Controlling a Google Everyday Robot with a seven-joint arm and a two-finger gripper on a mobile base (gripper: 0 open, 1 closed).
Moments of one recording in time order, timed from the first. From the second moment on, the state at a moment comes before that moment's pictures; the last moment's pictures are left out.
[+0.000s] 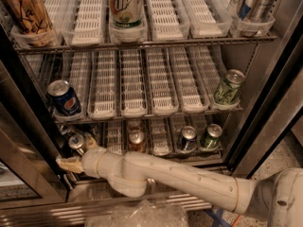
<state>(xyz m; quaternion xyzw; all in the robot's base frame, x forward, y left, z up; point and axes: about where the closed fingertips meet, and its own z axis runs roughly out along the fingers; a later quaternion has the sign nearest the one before) 0.530 0.269 0.612 -0.39 0.66 0.36 0.53</state>
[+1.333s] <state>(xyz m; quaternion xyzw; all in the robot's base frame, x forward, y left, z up) 0.518 0.259 0.636 -0.39 0.65 0.35 0.55</state>
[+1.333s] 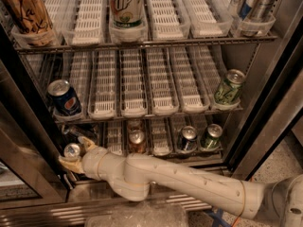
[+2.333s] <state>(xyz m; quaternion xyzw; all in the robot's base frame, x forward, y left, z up) 0.504 0.243 0.678 -0.40 0.63 0.32 0.58</state>
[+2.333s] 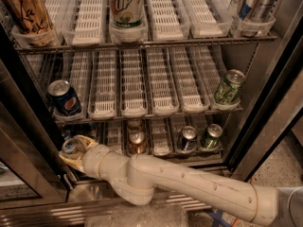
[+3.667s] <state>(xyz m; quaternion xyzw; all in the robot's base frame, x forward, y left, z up) 0.446 0.227 0.665 -0.38 0.64 0.34 0.58</state>
